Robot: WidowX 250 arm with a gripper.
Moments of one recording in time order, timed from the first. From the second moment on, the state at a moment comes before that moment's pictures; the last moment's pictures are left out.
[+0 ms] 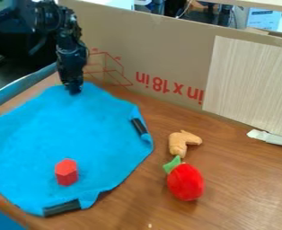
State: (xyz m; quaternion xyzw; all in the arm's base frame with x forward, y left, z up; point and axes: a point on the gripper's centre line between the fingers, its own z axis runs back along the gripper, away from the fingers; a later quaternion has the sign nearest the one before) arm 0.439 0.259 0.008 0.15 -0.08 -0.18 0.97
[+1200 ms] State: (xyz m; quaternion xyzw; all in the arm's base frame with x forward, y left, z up) arm 0.410 0.254 0.011 0.07 -0.09 -0.19 0.98
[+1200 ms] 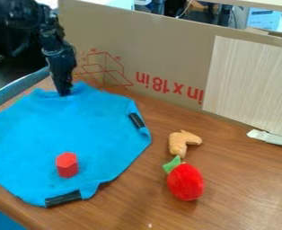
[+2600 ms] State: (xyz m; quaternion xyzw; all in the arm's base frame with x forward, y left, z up) arm 0.297 0.173 0.038 0.04 -0.22 -0.31 0.92
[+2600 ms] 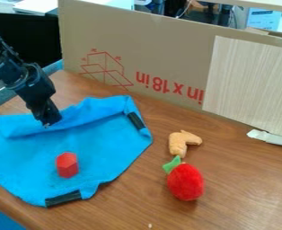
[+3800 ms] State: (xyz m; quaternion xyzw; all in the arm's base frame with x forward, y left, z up) arm 0.234 0.110 0.037 0.05 -0.19 -0.39 0.90
